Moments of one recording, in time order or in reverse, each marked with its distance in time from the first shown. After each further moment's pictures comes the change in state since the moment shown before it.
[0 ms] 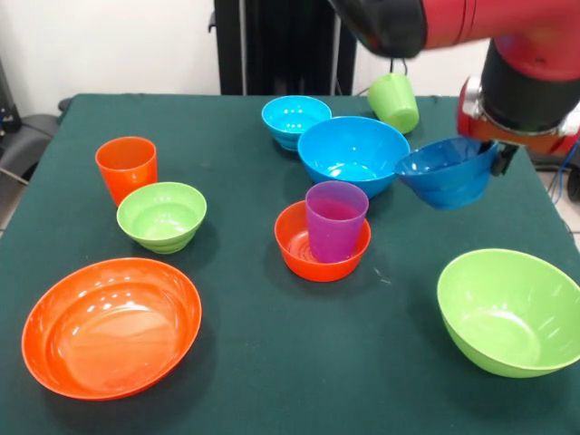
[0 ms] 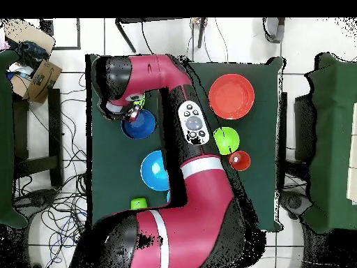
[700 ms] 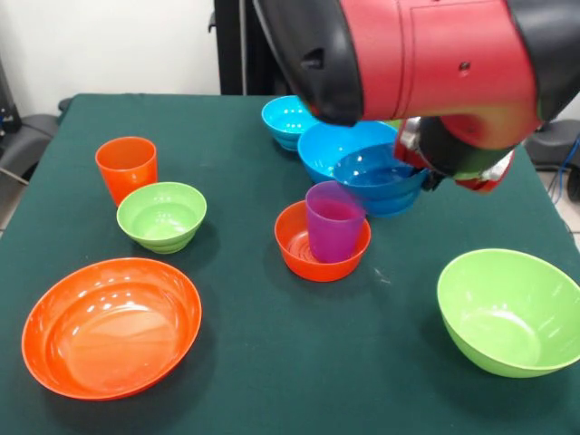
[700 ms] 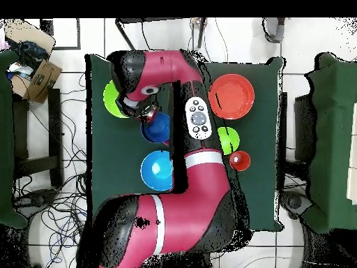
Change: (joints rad) arm 0.017 0.140 -0.074 -0.229 -0.070 0.239 0.000
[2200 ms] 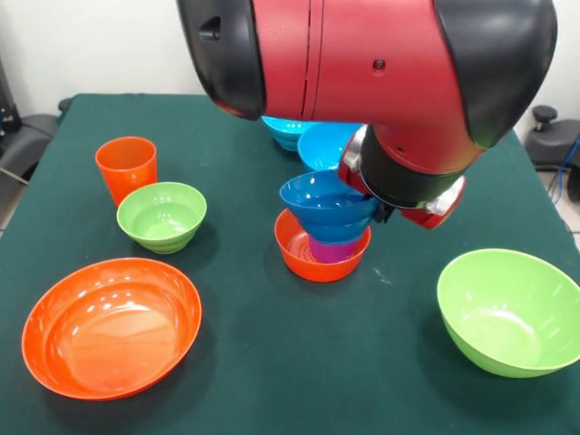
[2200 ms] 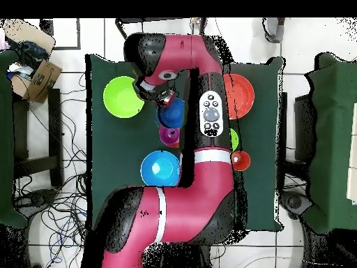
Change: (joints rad) arm -0.001 0.085 -0.071 -0.242 -0.005 0.068 0.000
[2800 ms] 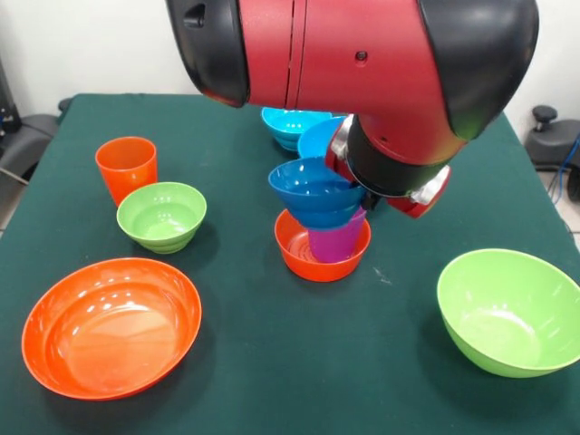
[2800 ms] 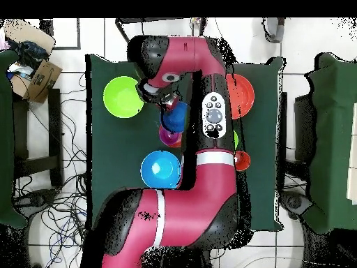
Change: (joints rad) arm 0.000 -0.025 -0.048 0.054 0.029 0.000 0.000
